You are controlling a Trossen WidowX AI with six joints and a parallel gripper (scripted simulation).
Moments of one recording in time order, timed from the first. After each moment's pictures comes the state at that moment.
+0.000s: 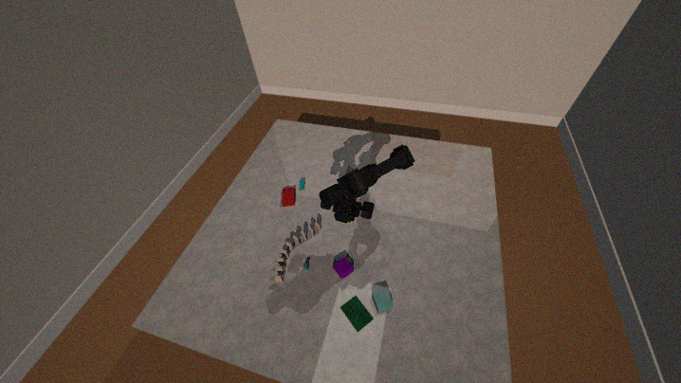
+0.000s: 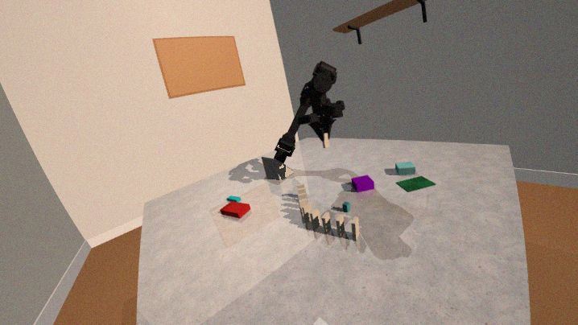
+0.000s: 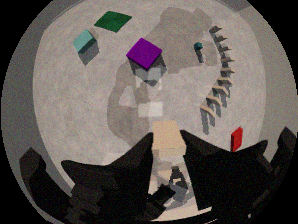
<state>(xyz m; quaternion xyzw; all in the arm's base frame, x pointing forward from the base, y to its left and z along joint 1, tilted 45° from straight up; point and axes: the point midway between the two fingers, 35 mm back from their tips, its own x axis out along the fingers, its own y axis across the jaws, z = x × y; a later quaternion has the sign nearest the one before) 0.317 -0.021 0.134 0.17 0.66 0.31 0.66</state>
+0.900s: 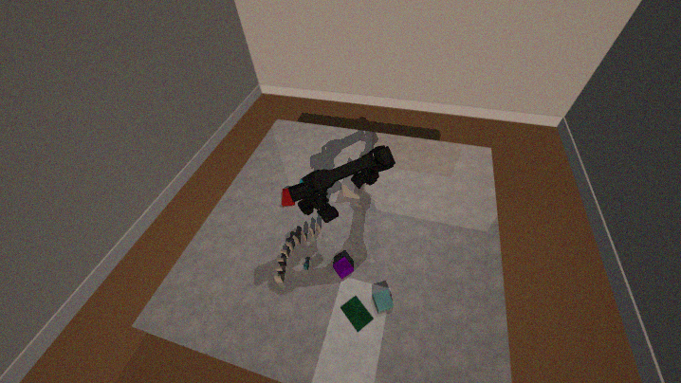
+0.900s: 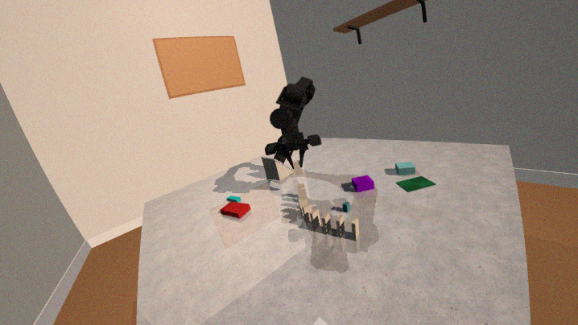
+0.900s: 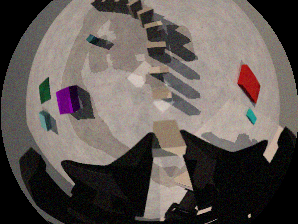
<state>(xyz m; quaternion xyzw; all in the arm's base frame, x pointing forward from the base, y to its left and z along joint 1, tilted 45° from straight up) 0.288 -0.069 0.001 0.40 0.75 0.08 0.53</state>
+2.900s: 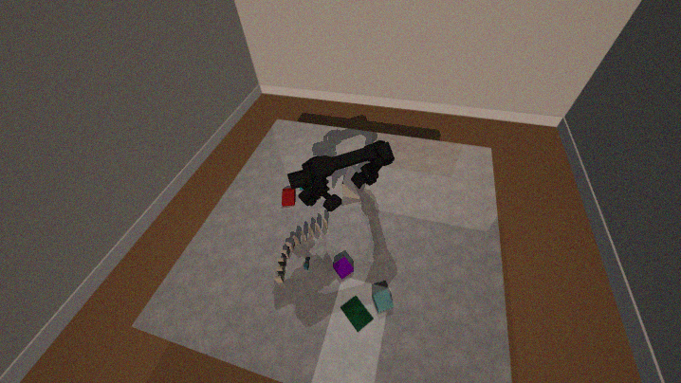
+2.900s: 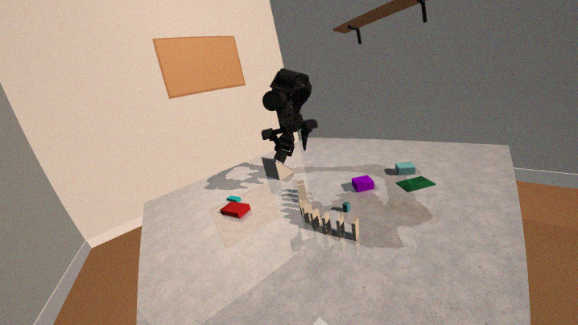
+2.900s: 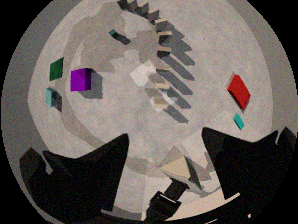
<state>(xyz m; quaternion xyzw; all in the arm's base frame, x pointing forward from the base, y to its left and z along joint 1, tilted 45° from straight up) 0.285 -0.103 0.042 0.36 0.74 0.14 0.56</state>
